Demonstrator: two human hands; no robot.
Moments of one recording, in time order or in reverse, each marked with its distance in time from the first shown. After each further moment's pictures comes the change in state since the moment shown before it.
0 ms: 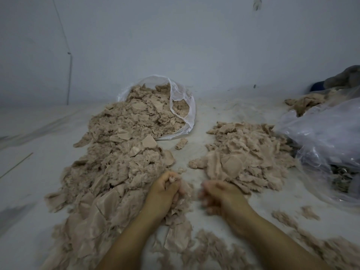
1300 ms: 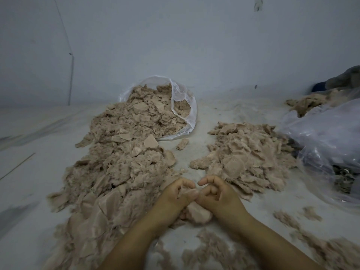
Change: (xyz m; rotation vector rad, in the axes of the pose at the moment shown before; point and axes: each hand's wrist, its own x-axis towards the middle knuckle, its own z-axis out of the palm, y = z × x) left_hand -0.005 -0.005 0.005 -0.002 -0.225 -0.016; right_hand -0.007 0.001 0.012 -0.153 -0.072 -0.188
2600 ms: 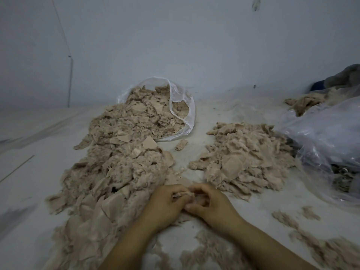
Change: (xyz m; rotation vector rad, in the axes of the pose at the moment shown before) left_hand 0.006 -0.007 -0.011 0.461 0.107 0.149; right_hand 0.008 0.014 0.002 -0.497 -0.061 -0.030
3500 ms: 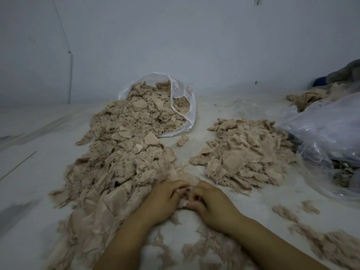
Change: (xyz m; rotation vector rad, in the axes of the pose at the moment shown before) left_hand 0.001 -0.006 -0.007 0.284 -0.046 0.204; right_hand -0.001 -0.001 0.002 -0.457 -0.034 -0.279
